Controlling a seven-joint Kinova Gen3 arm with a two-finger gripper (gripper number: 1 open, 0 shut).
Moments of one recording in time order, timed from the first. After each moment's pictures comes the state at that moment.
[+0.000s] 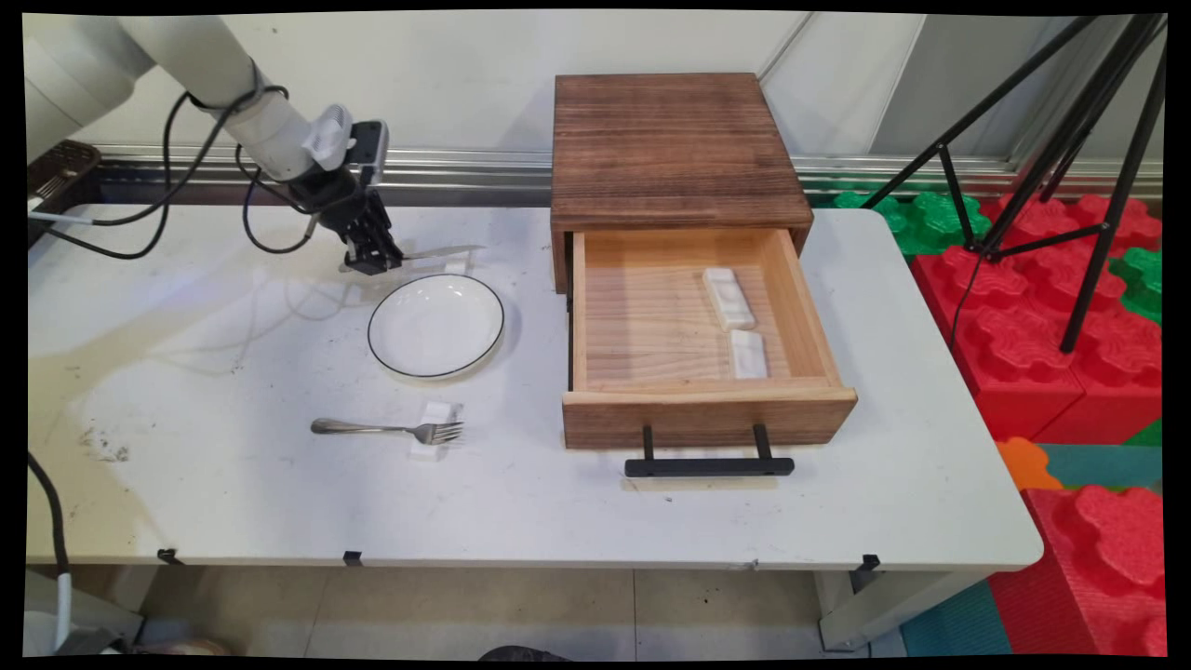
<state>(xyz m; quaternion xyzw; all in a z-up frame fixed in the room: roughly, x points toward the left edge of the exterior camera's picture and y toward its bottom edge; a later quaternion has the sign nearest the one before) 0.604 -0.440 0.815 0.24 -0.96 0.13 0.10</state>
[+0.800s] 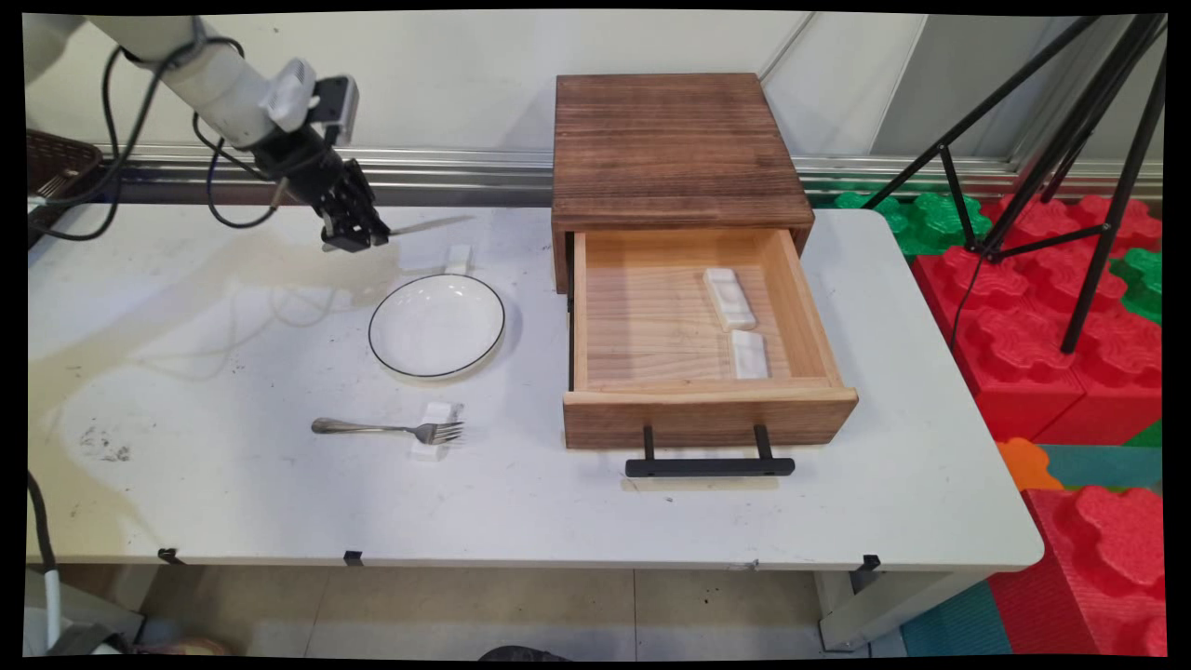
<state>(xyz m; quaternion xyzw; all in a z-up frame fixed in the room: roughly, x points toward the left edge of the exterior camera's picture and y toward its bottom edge) 0.601 -0.407 0.877 0.24 -0.95 0.14 0.13</state>
